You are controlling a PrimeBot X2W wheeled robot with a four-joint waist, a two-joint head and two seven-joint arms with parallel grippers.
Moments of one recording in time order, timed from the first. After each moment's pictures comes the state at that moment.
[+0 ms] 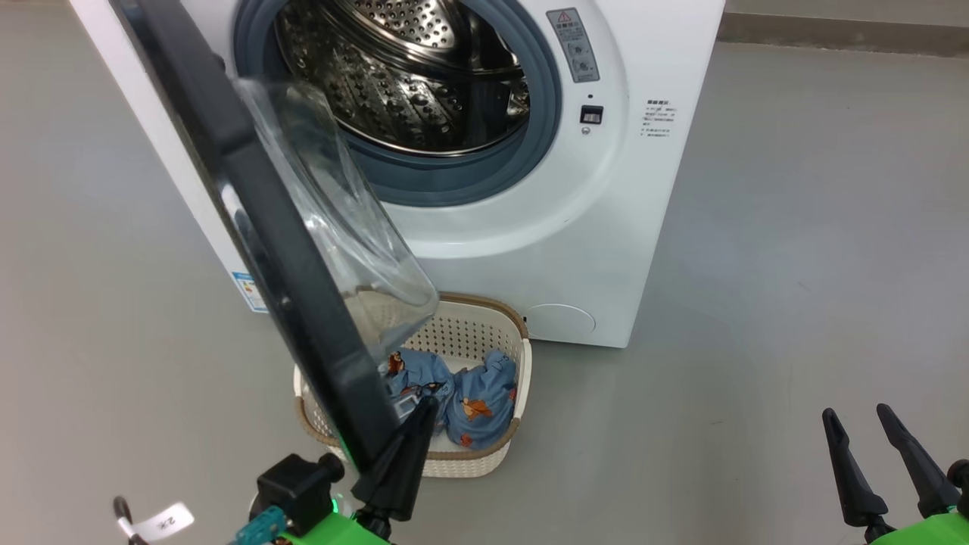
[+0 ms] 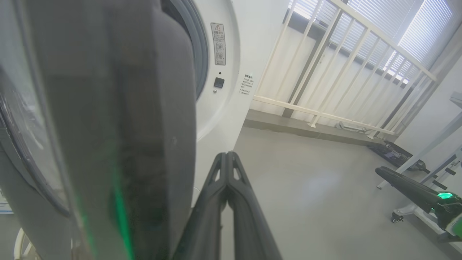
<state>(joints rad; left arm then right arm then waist) -0.10 0.02 -0.37 0.16 -0.42 -0.01 -0.26 0.06 -0.30 -0.05 0.18 0.41 0.12 -0.25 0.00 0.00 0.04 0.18</state>
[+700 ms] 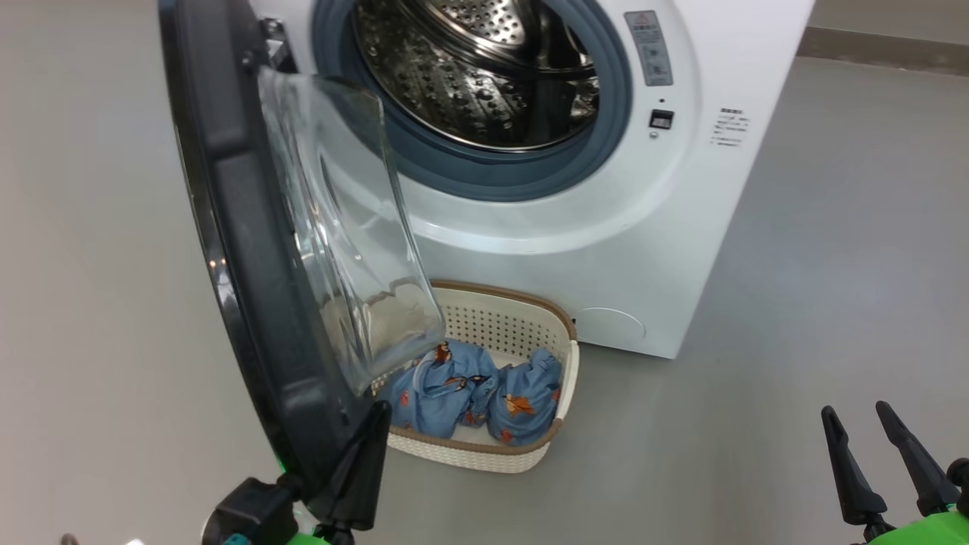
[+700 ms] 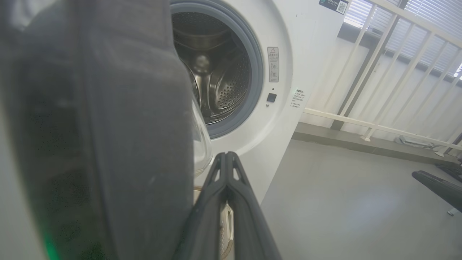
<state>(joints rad) -0.01 0.03 -0.30 0.05 -0.35 0.05 -0.26 0.06 -0.30 -0.04 0.17 0.41 0.12 -0.25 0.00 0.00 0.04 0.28</state>
